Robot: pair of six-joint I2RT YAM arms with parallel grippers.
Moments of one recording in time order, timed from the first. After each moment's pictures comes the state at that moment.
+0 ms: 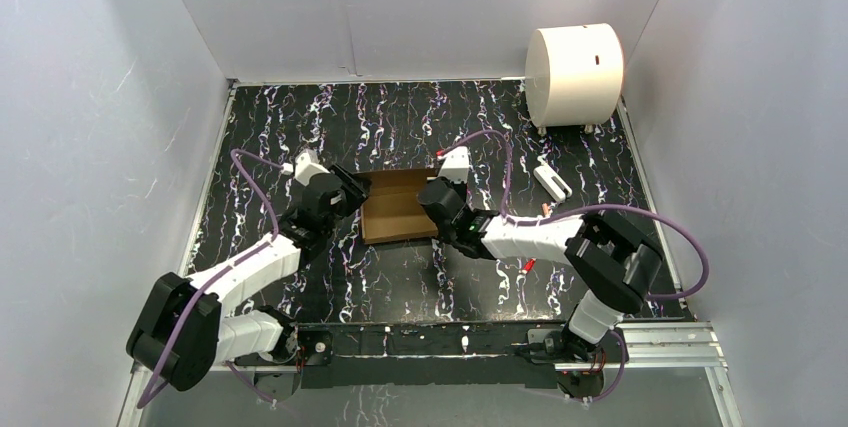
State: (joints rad) left arm -0.52 1.17 0.53 0.19 -0.30 -0.99; right arm 1.01 1.64 0.86 0.24 0.82 0.47
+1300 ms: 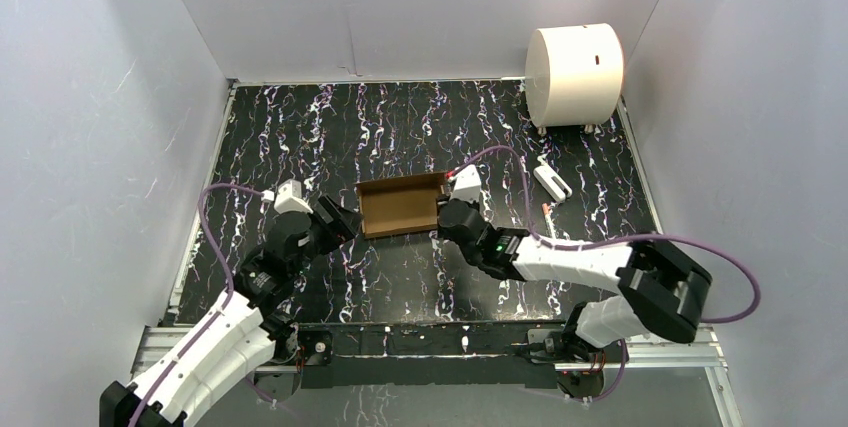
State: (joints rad) left arm -0.54 0.62 0.38 -0.22 -0.19 -0.88; right arm 1.07 1.42 0.68 0.13 0.65 0.47
